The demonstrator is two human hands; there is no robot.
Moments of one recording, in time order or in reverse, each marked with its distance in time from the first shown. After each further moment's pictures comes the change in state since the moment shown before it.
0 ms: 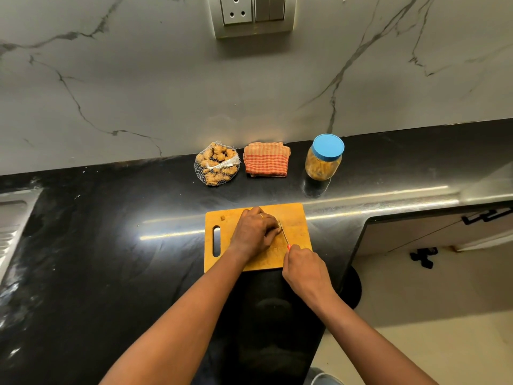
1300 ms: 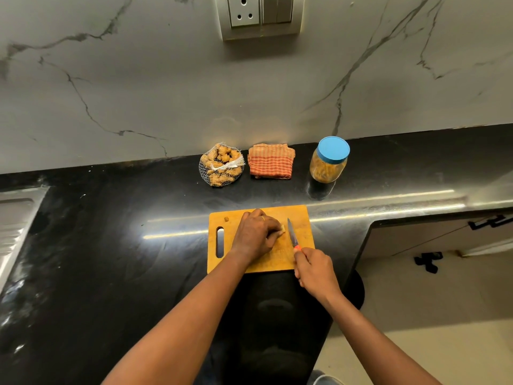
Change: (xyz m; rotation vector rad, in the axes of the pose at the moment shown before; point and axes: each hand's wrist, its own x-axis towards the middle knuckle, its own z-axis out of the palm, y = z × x) left_hand -0.003 -0.001 -0.002 -0.026 -0.009 -0.067; right_hand 0.002 0.019 0.002 0.706 -0.029 0.192
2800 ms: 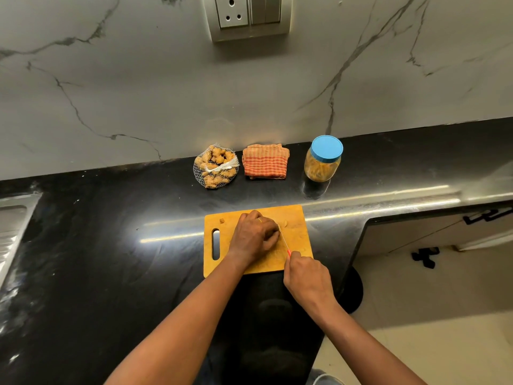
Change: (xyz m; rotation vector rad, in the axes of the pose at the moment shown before) left_hand -0.001 -0.002 0.008 0.079 0.064 0.105; right_hand -0.016 -0.009 0.010 -0.818 0.086 -0.243
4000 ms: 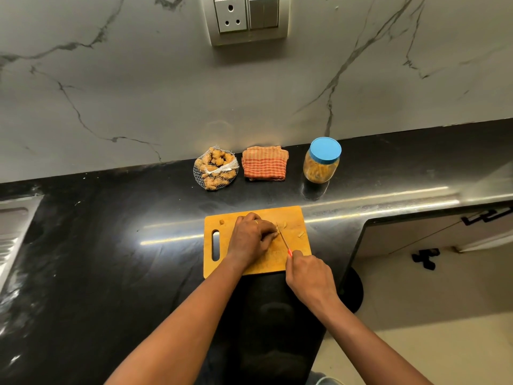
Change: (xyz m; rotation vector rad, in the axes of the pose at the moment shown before) left_hand -0.003 -0.001 -0.001 -0.099 -0.027 -0.140; right_hand 0.002 0.005 -0.006 0.052 0.014 -0.016
